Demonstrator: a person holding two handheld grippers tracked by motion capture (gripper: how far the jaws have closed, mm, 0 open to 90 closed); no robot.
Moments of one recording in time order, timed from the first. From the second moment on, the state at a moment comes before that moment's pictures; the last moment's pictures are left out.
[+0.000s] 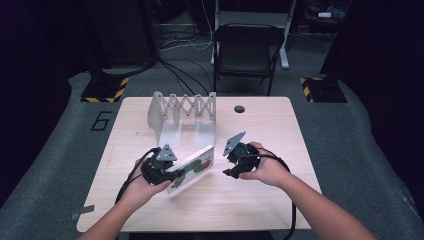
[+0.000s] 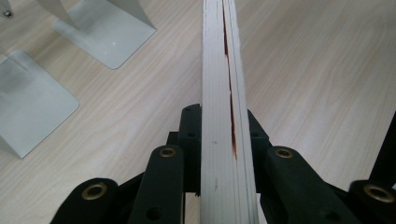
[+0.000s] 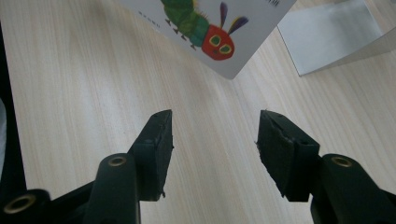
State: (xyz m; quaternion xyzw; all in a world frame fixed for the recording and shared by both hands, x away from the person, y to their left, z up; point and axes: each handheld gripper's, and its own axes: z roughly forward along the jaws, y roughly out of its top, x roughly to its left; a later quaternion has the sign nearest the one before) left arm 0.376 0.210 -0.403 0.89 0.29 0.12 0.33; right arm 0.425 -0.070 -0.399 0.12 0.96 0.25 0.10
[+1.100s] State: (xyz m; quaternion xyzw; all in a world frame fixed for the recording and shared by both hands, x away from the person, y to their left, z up) left arm 0.394 0.255 -0.382 0.86 0.35 0.16 0.33; right arm 0.420 -0.068 -0.406 0.14 0.95 0.25 0.11
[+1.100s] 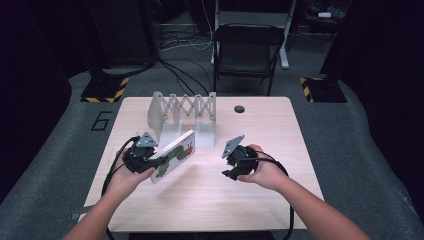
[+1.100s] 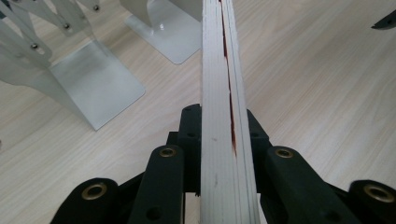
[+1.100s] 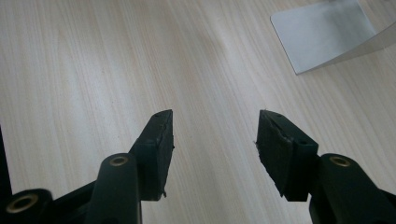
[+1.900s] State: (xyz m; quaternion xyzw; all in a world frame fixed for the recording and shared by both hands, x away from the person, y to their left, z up) left arm 0.405 0.275 -0.367 0.85 0.38 0.17 0.33; right arm 0.425 -0.063 -0.412 0.13 0.95 0.25 0.11
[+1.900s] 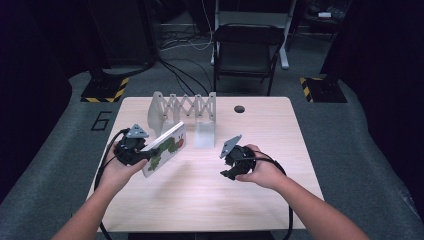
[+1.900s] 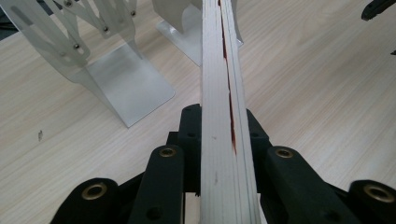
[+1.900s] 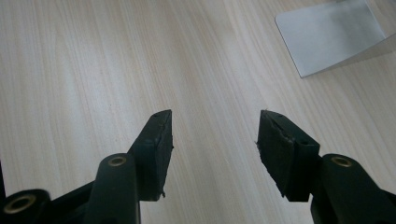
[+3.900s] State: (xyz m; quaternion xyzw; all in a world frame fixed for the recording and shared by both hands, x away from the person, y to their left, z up) left arm 0.444 0.302 -0.358 0.77 0.49 0.22 0.34; right arm 0.426 -0.052 -0.414 0.12 0.95 0.26 0.10
